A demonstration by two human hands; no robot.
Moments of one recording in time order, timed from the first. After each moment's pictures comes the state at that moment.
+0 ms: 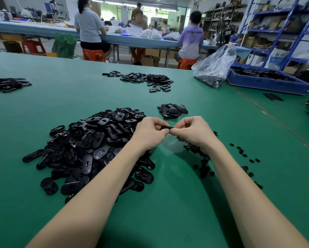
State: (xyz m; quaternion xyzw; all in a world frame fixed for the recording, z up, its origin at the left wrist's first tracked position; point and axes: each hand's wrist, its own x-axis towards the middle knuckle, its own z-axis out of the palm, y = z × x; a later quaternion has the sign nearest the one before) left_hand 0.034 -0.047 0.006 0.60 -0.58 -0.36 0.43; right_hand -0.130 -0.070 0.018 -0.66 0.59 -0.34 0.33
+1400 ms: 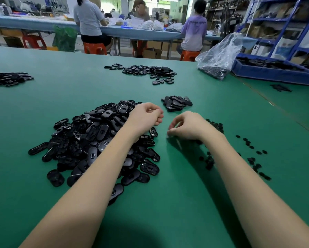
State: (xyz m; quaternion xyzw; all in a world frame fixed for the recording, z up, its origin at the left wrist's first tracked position) left_hand 0.064 -0.065 0.003 0.55 -0.54 -0.40 0.49; right_hand -0.110 -0.071 0.028 -0.75 0.62 -0.09 0.21
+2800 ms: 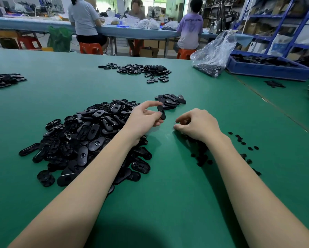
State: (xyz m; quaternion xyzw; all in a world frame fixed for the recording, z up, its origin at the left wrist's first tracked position) left_hand 0.039 -0.048 0.007 0.51 -0.51 -0.46 0.52; right_hand -0.151 -0.079 0.008 -0.75 0.63 -0.18 0.08
